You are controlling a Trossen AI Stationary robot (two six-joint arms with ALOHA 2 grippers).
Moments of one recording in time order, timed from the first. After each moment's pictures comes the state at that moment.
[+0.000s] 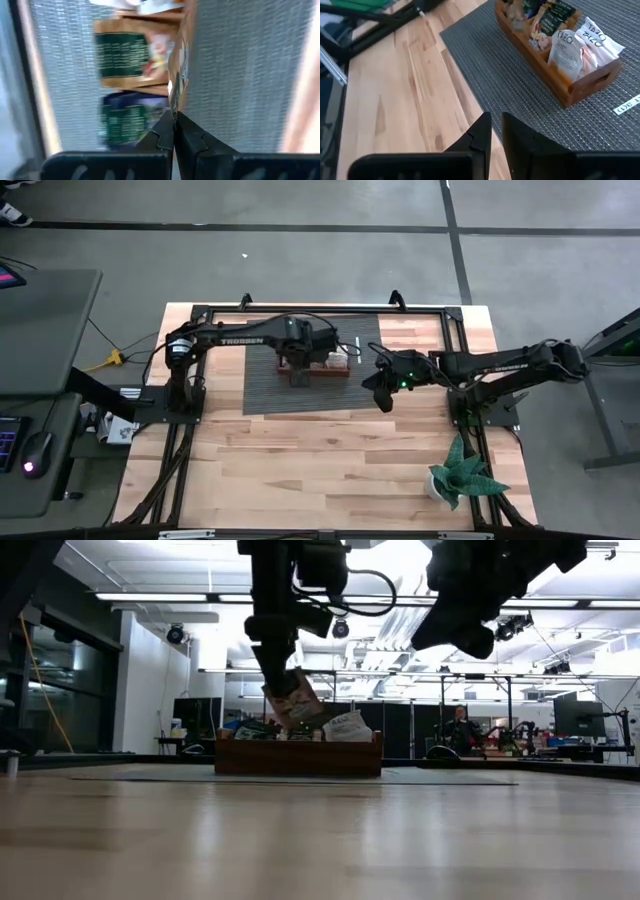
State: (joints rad) left arm 0.19 1.92 1.71 -1.20 -0.21 0.16; right arm -0.02 1.15 0.74 -0.22 0.05 0.53
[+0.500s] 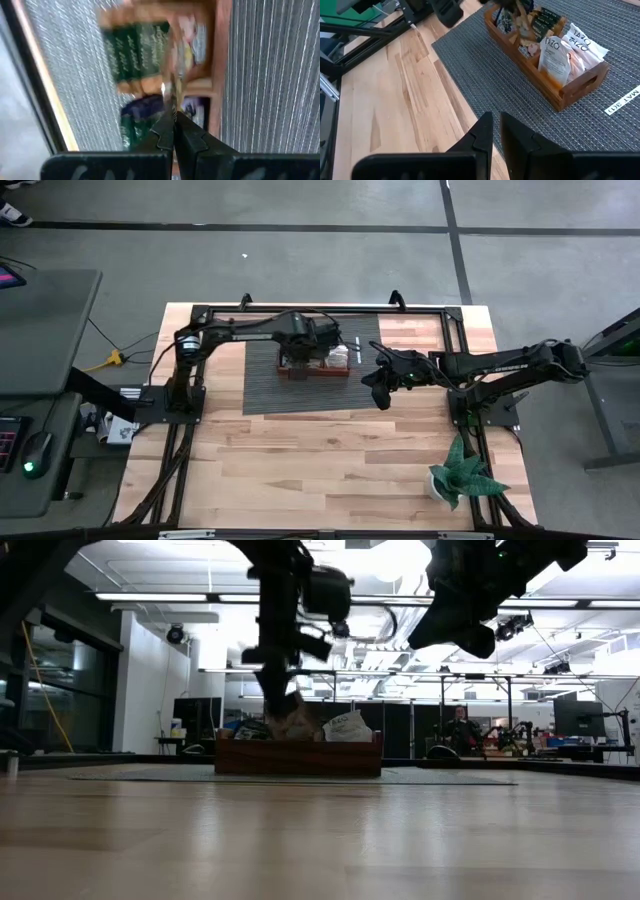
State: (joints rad) left arm 0.25 1.98 1.71 -1.17 -0.27 0.34; right arm -0.02 1.15 0.74 -0.20 0.12 0.58
